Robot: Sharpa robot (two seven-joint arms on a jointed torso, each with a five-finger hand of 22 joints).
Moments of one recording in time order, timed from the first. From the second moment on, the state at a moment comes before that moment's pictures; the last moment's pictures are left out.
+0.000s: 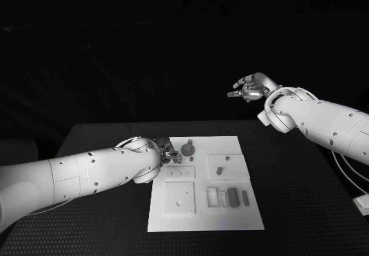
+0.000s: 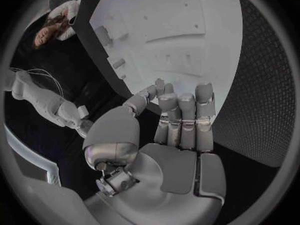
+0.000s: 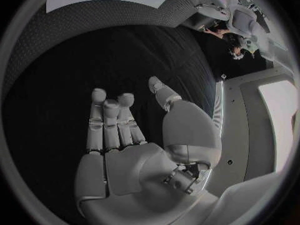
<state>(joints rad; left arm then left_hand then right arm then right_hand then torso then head) 1.29 -0.54 -0.24 1.33 -1.04 -0.27 -0.53 0.87 0.03 0.61 -0.27 0.29 1.08 0.07 0.36 0.56 1.33 -0.04 0.93 1.05 1.13 -0.10 1.08 1.15 0.02 1.09 -0.18 0.86 1.14 1.34 -0.63 0.01 0.99 -0.99 -0.37 0.04 0.96 -0.14 0.49 -0.20 0.08 0.76 0.18 0.17 0.59 1.07 0.07 1.00 1.01 1.01 -0.04 1.38 0.93 0.25 0.93 0.08 0.86 1.31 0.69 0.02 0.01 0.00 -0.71</state>
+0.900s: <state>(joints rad) 1.24 -0.52 -0.24 1.31 -1.03 -0.26 -0.53 0.82 0.04 0.62 -0.28 0.30 1.10 0.07 0.37 0.56 1.34 -0.05 0.96 1.02 1.14 -0.11 1.13 1.11 0.02 1.10 -0.20 0.86 1.16 1.34 -0.61 0.01 0.98 -0.99 -0.35 0.03 0.95 -0.14 0.48 -0.20 0.08 0.76 0.18 0.17 0.58 1.07 0.07 1.00 1.00 1.01 -0.04 1.38 0.93 0.25 0.93 0.08 0.86 1.31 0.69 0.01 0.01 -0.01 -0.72</state>
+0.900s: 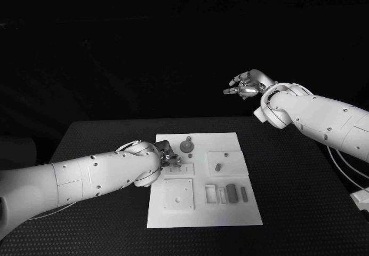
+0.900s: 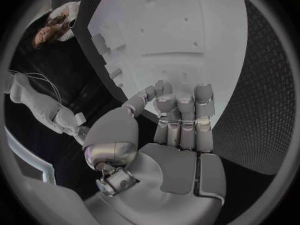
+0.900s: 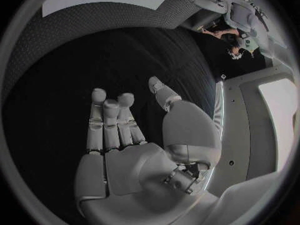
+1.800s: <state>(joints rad) 1.22 -0.49 -0.24 1.27 -1.05 -0.25 -0.53 0.81 0.05 0.62 -0.28 0.31 1.10 0.06 0.38 0.56 1.36 -0.06 0.98 0.99 1.14 -0.11 1.15 1.08 0.02 1.11 -0.20 0.86 1.17 1.34 -0.61 0.01 0.98 -0.99 -0.35 0.03 0.96 -0.13 0.48 -0.21 0.08 0.76 0.18 0.17 0.58 1.07 0.07 1.01 1.00 1.00 -0.03 1.38 0.93 0.25 0.93 0.08 0.86 1.31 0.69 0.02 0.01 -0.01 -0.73</state>
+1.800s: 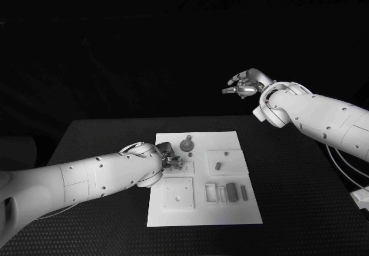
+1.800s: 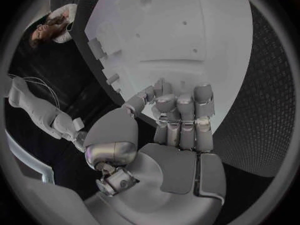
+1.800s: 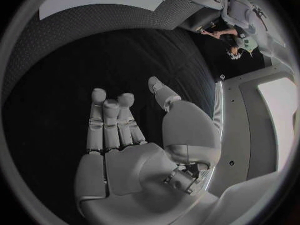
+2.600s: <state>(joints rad) 1.22 -0.50 -0.24 1.28 -1.08 -0.23 -0.52 0.80 0.04 0.62 -0.28 0.31 1.11 0.06 0.40 0.56 1.36 -0.07 0.99 0.98 1.15 -0.12 1.16 1.06 0.02 1.12 -0.20 0.86 1.17 1.34 -0.61 0.01 0.98 -0.99 -0.34 0.03 0.96 -0.13 0.48 -0.21 0.08 0.76 0.18 0.17 0.58 1.07 0.07 1.01 1.00 1.00 -0.03 1.38 0.93 0.25 0.93 0.08 0.86 1.31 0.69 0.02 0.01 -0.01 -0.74</state>
